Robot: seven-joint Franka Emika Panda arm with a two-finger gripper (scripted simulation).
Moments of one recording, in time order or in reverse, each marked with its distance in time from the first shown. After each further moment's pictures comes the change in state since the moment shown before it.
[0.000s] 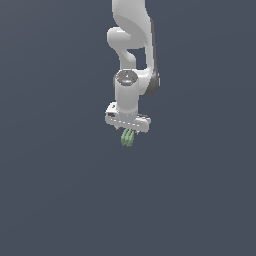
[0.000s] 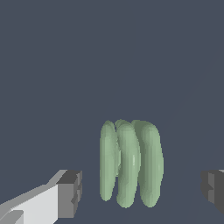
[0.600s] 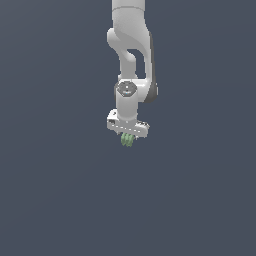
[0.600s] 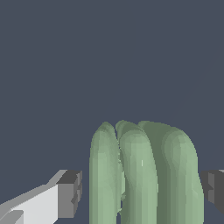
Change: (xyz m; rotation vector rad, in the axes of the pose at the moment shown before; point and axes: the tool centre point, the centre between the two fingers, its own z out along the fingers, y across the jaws) arm -0.002 0.001 0.043 0.000 0.000 0.003
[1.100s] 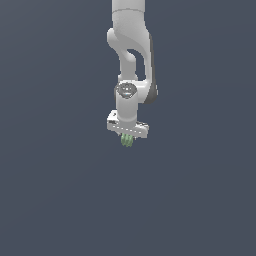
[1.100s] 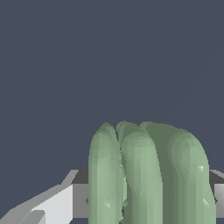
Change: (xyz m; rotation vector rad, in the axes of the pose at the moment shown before) arm 0.001 0.000 0.005 0.001 0.002 0.001
